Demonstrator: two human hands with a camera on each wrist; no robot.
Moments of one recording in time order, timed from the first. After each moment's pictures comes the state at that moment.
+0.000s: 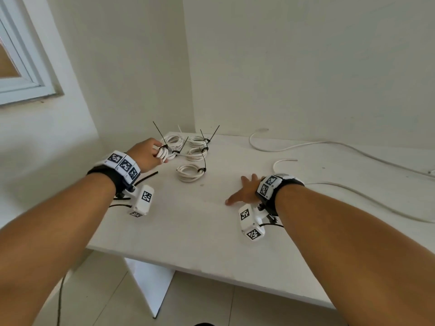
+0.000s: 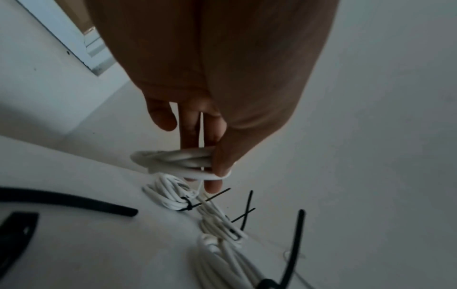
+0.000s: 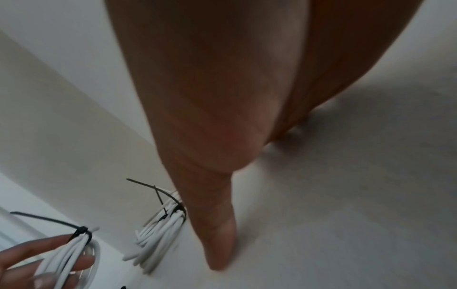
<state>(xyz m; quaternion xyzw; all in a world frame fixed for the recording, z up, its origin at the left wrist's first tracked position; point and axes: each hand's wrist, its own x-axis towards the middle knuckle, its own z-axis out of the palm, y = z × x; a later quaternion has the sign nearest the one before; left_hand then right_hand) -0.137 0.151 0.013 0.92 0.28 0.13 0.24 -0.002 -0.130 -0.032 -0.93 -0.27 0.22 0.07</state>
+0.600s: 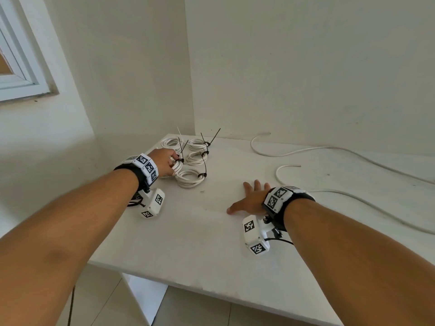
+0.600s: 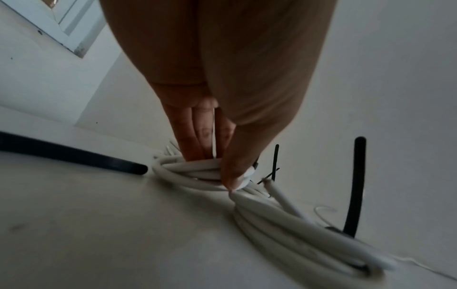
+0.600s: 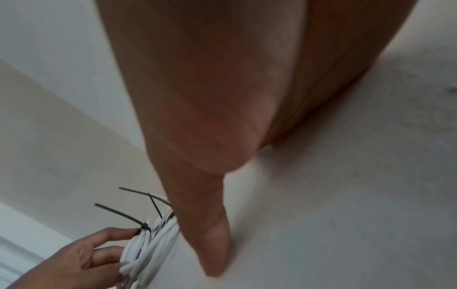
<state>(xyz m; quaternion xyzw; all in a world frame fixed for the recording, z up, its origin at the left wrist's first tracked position) -0.082 0.159 -0.011 0.96 0.26 0.06 0.12 0.011 -0.128 -0.049 -0.93 -0.28 0.23 0.06</state>
